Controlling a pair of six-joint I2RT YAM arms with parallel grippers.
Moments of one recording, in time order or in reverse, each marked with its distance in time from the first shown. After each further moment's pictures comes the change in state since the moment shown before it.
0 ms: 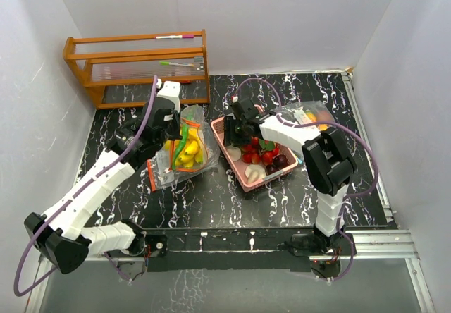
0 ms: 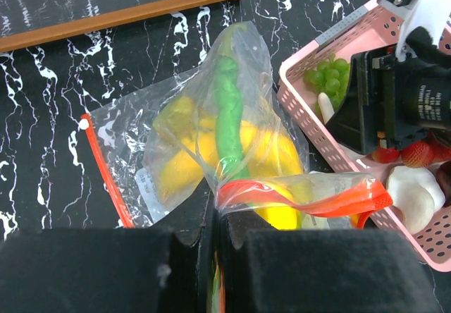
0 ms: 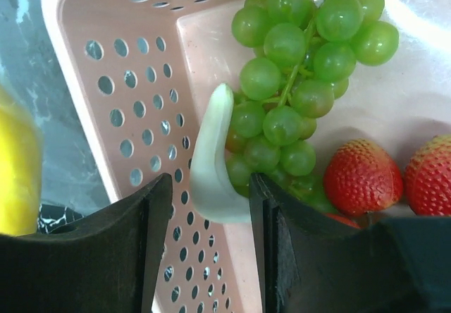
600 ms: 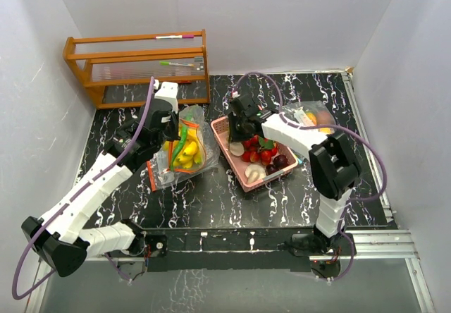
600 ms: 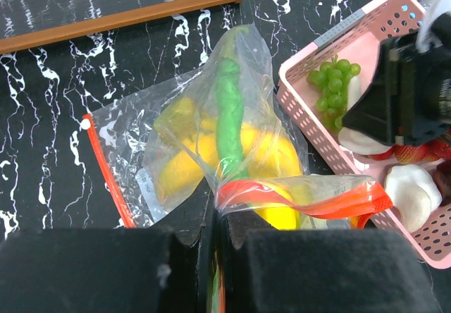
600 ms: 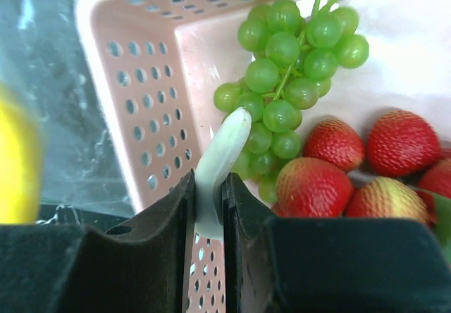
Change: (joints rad) left arm 0.000 -0.031 -0.011 0.000 0.000 0.000; right arm 0.016 -0.017 0.040 -0.064 0.091 -0.033
